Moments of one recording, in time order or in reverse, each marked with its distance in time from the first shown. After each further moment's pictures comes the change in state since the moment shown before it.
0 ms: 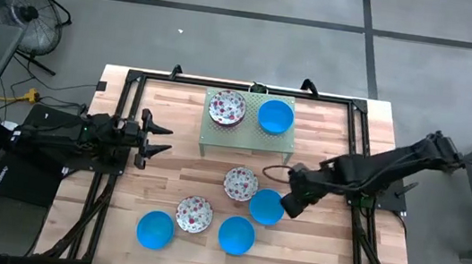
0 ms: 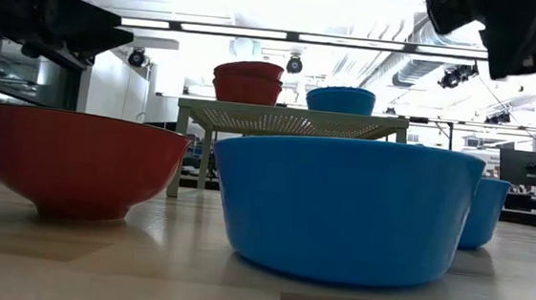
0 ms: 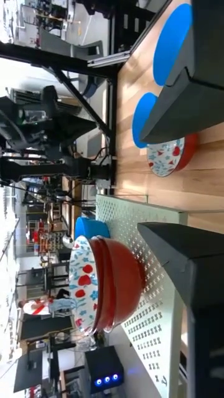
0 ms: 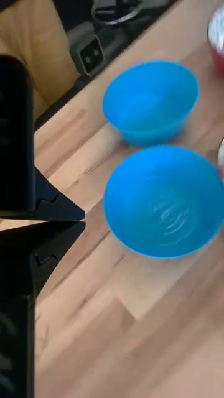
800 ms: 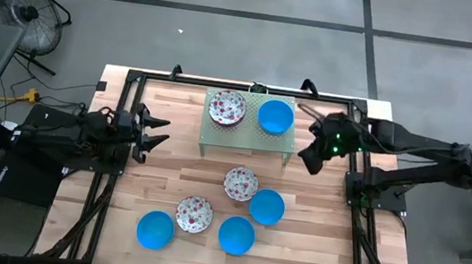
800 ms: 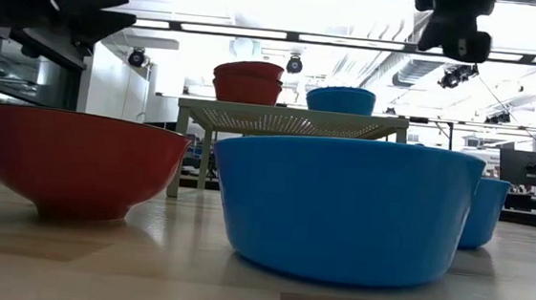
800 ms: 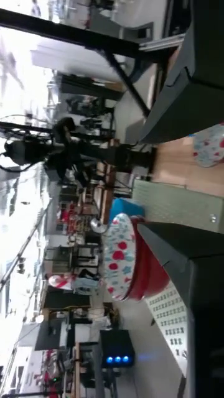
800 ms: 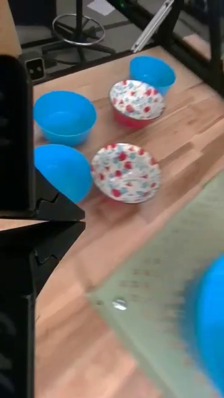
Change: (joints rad) left arm -0.002 0.000 0.000 0.144 -0.097 -0.076; right arm -0.444 -0.291 0.000 0.023 -0.008 -0.552
